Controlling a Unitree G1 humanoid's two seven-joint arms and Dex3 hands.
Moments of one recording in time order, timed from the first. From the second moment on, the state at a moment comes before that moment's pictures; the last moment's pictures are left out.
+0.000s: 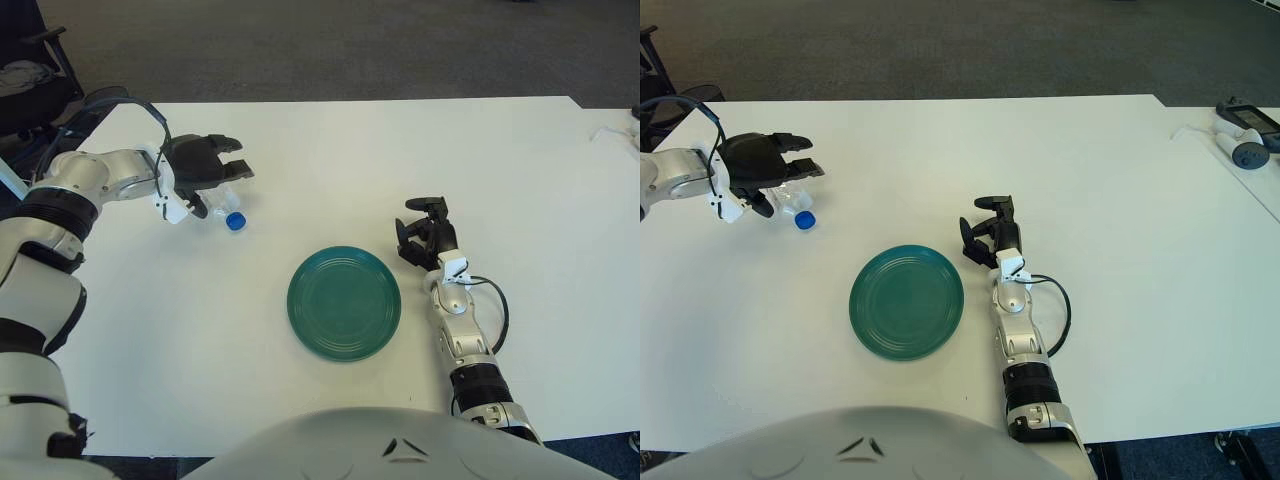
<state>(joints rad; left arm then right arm) -0.92 0.90 -0.70 0.80 1.23 -0.80 0.12 -0.06 0.06 0.03 0.31 -0.13 -0.21 -0.16</state>
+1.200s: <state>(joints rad) -0.94 0.75 -0.91 1.03 1.47 -0.50 0.38 -0.06 0.05 0.03 0.33 -0.12 -0.21 -0.14</state>
